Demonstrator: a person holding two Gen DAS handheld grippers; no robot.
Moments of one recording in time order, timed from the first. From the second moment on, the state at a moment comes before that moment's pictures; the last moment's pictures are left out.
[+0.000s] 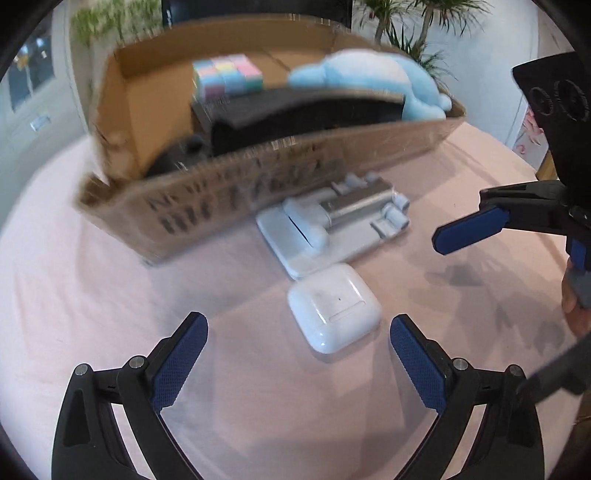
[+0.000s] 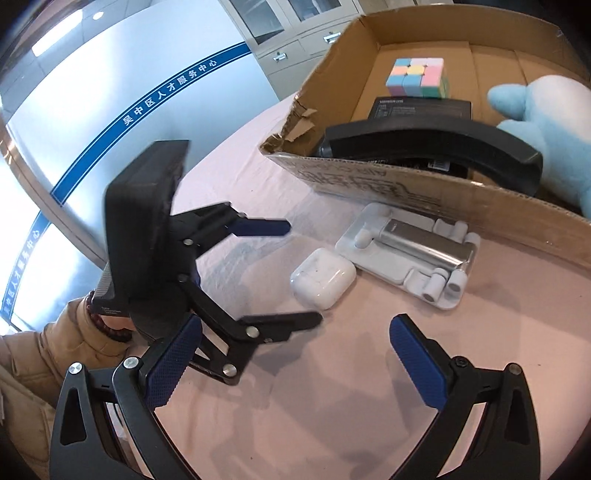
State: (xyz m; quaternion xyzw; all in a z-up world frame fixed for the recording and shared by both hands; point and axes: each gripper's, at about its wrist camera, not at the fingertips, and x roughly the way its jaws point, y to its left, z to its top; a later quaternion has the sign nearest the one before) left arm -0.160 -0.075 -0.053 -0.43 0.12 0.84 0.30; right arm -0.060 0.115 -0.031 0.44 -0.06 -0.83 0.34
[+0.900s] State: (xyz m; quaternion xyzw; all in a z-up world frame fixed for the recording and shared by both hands) left arm -0.102 -0.037 -0.053 -0.40 0.16 0.80 0.43; right arm -0.053 0.102 -0.043 0.50 0.03 -0.82 0.28
